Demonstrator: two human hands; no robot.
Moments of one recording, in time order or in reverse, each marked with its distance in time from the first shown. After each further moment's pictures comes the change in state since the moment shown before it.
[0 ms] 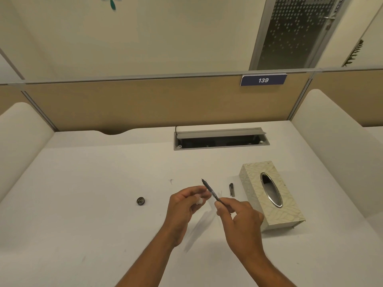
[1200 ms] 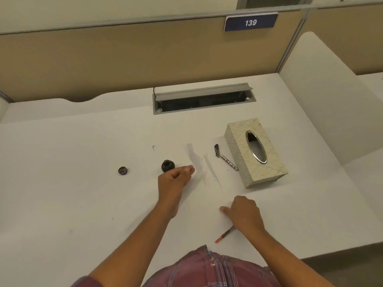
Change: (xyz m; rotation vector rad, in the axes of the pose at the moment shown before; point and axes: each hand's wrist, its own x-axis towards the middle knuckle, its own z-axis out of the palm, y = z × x) left_hand 0.006 -0.057 0.006 0.068 0.211 -0.152; right_hand -0.025 0.138 0.010 -0.413 -0.454 0.501
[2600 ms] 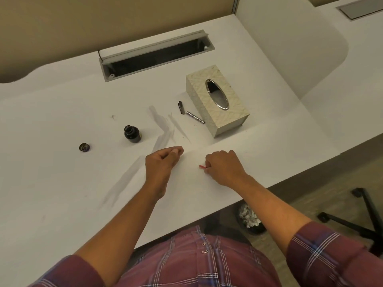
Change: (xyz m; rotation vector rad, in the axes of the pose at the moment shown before) left_hand -0.048 -0.056 0.019 0.198 -0.185 -0.054; right_hand -0.022 0.040 -0.007 -0.408 0.057 -0.327
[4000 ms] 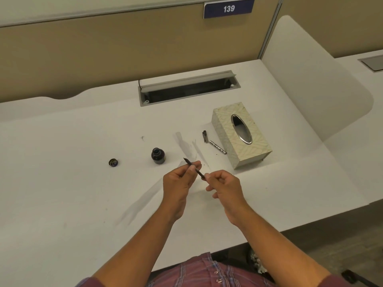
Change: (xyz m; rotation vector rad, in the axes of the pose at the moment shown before) left_hand -0.004 0.019 -0.005 -0.307 -0.040 0.080; right_hand -0.008 -0.068 -0.031 1.415 0.097 0.305
